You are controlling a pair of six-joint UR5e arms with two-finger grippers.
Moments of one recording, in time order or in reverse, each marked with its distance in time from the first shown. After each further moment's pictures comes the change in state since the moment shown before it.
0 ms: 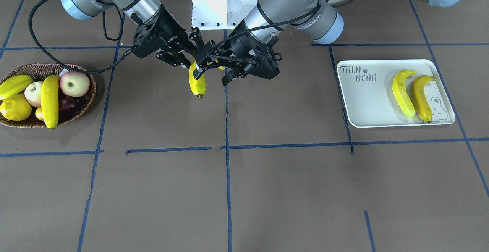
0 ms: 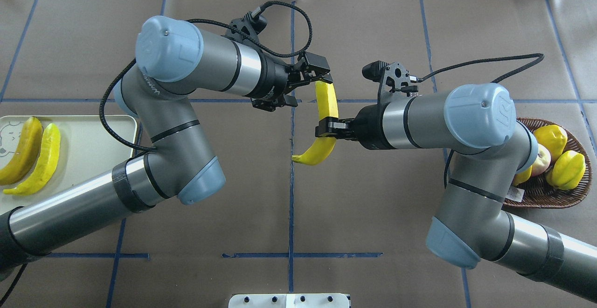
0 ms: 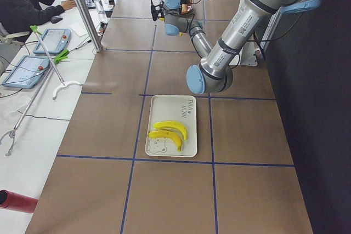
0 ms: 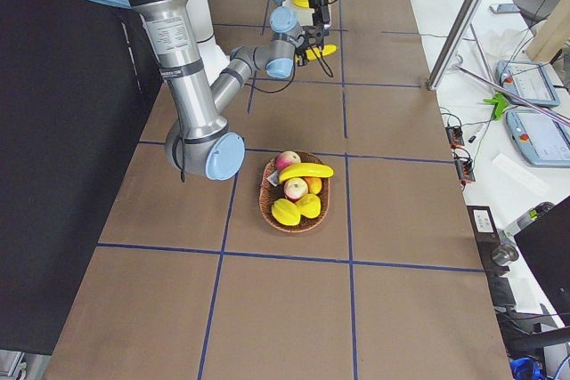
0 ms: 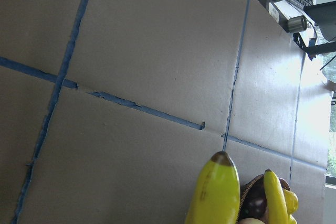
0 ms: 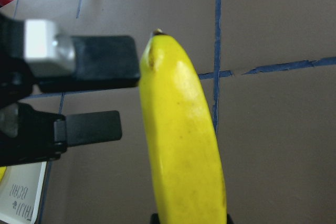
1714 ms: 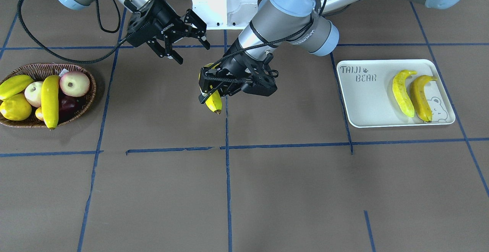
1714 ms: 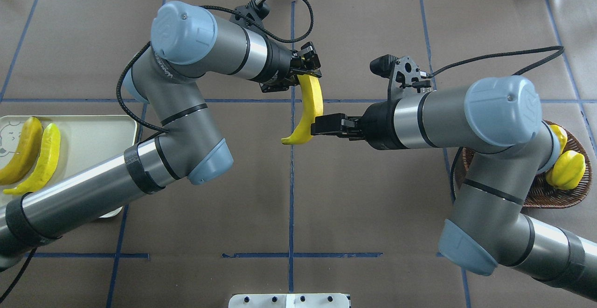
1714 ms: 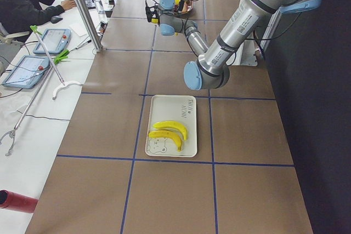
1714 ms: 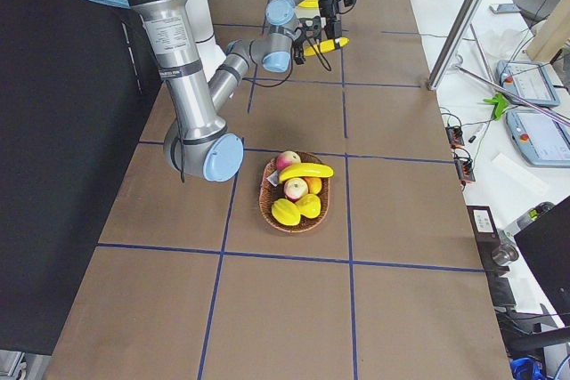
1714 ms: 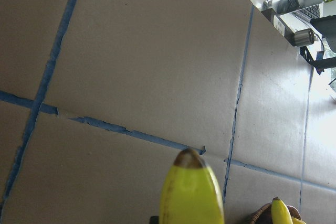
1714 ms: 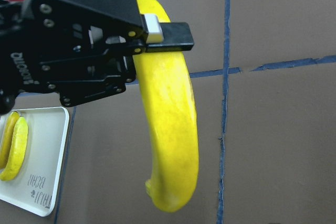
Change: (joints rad) left arm -0.056 -0.020 0.066 0.047 -0.025 0.032; right arm 0.023 -0.017 0.105 -0.079 0.046 -0.002
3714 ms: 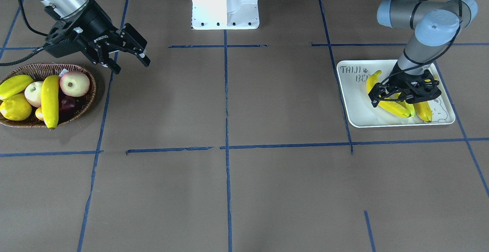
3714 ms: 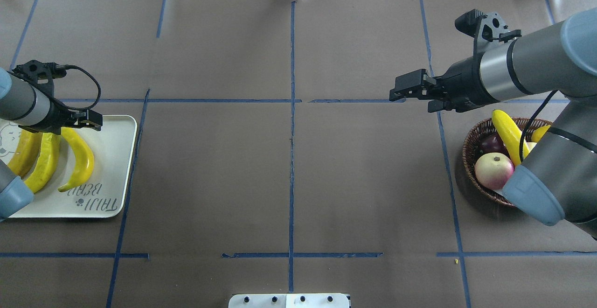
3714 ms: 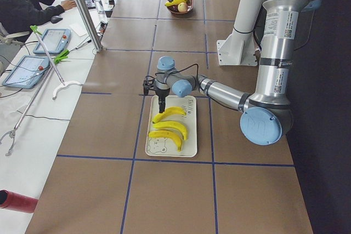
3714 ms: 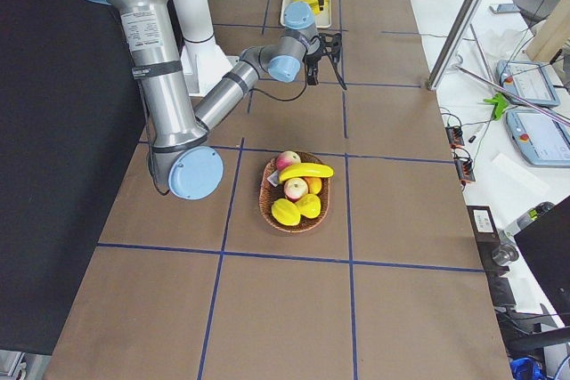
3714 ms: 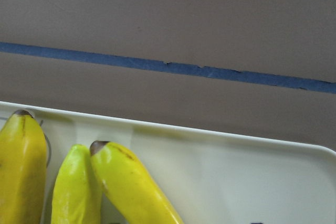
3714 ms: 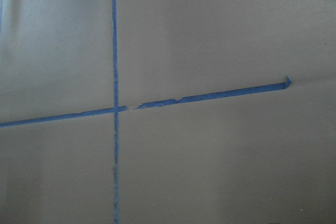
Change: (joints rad) left arm -0.179 0.724 -0.283 0.322 0.011 0.644; right arm 0.250 -0.155 0.052 -0.163 0.202 -0.100
